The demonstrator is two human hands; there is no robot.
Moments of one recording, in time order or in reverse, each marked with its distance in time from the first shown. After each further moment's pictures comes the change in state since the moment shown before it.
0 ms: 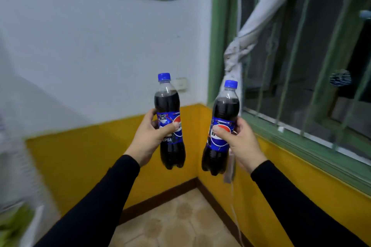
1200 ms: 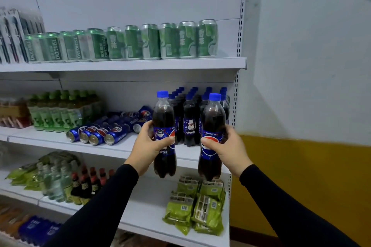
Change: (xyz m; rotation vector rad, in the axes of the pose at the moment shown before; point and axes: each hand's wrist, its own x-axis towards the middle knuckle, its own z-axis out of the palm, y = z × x) left_hand -0.285 0.098 -0.628 0.322 0.805 0.014; right_hand -0.130 -0.021 0.695 0.164 -0.670 -0.009
